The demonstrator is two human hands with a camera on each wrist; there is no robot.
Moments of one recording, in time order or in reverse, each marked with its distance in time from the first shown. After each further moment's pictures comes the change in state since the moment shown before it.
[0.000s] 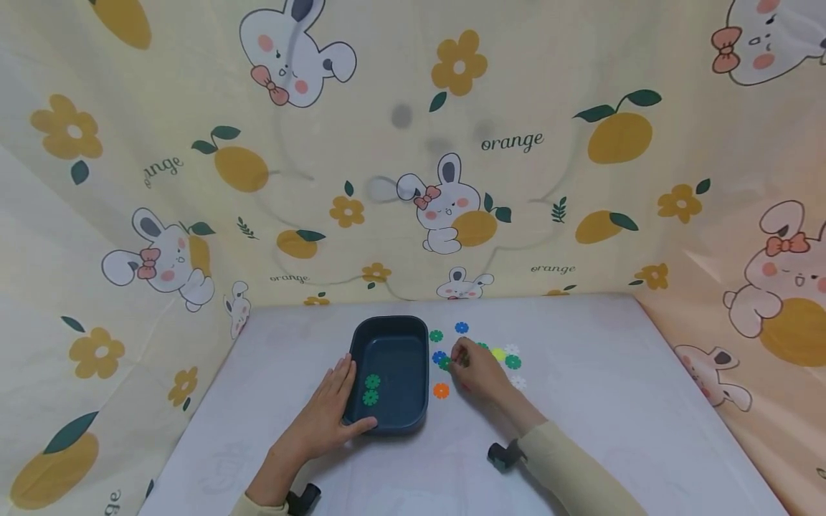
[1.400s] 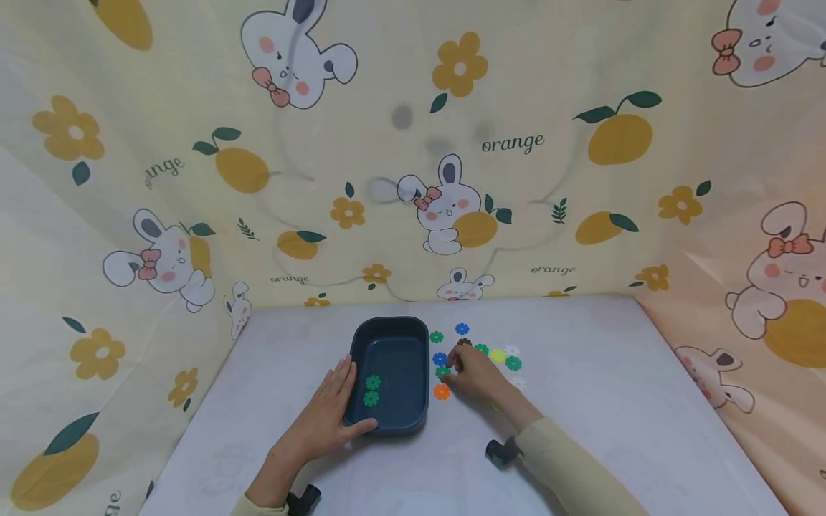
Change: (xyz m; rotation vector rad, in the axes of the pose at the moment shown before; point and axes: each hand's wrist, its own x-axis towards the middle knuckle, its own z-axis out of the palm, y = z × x) left_hand 0.001 0.001 0.000 -0.007 0.000 -0.006; right_hand 0.005 -0.001 0.006 -0.102 -0.134 0.051
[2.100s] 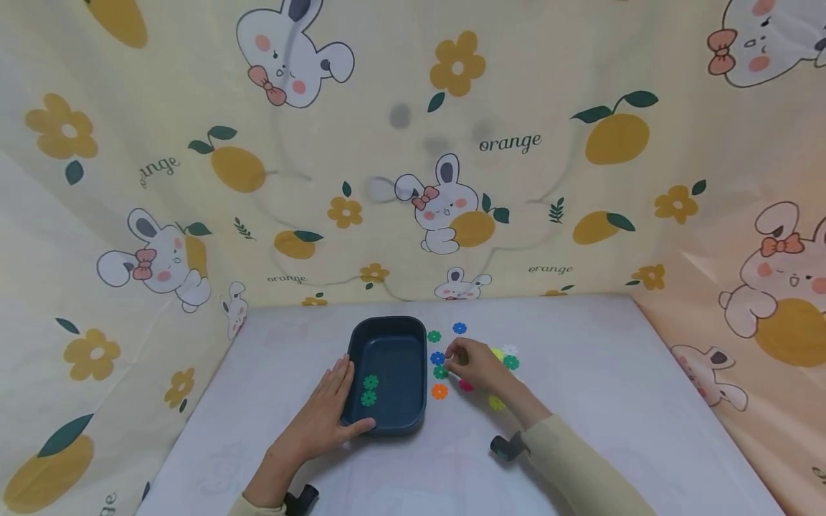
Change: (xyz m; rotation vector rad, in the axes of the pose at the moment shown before) left_hand 0.001 -0.001 0.001 -0.001 -0.007 0.002; right_hand -0.003 0.001 -0.023 0.099 -0.005 -0.122
